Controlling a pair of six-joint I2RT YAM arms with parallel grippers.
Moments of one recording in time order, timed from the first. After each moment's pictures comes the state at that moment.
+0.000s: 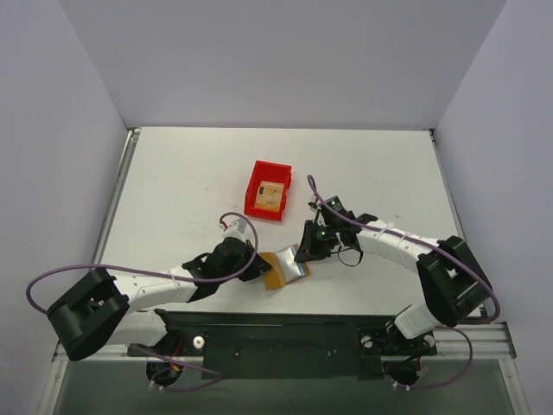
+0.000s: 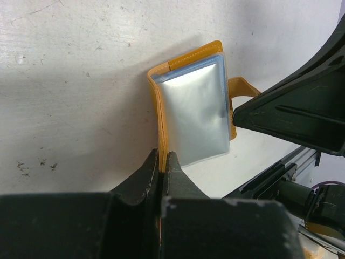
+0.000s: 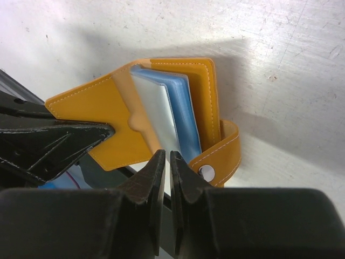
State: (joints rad) left arm -0.88 1.26 0.41 0.23 -0.07 -1.08; right arm 0.60 1.51 0.78 -0.28 -0.40 0.67
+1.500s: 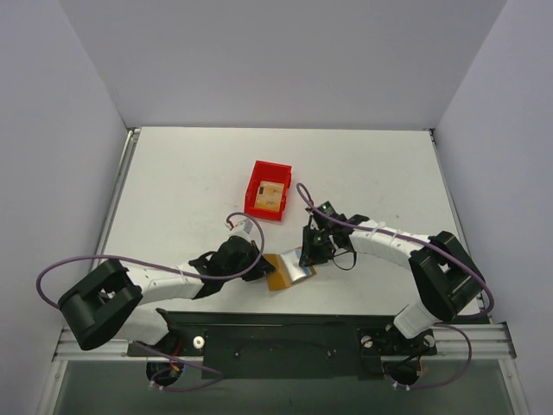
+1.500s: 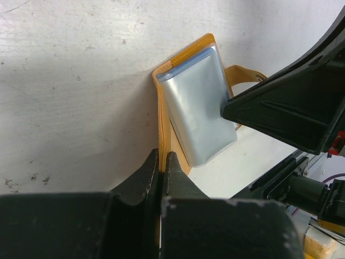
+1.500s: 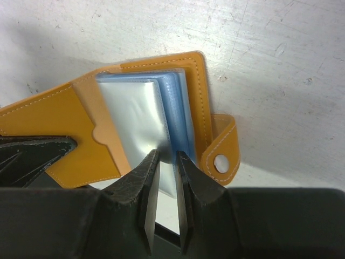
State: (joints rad) left arm -0.88 1.35 0.42 0.27 -0.03 -1.03; right arm 0.65 1.56 0.80 -0.35 -0.22 0.60
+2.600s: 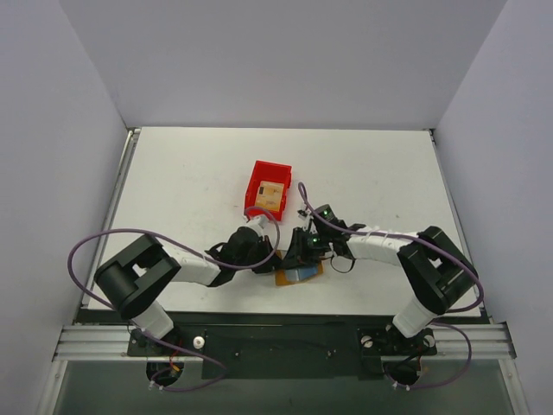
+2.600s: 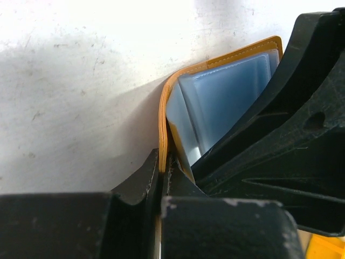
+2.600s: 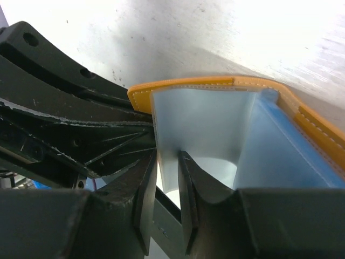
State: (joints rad) left arm -0.82 1.60 0.51 0.47 0.13 -0.90; right arm 0.65 1.61 0.70 -0.01 -0.51 0.75
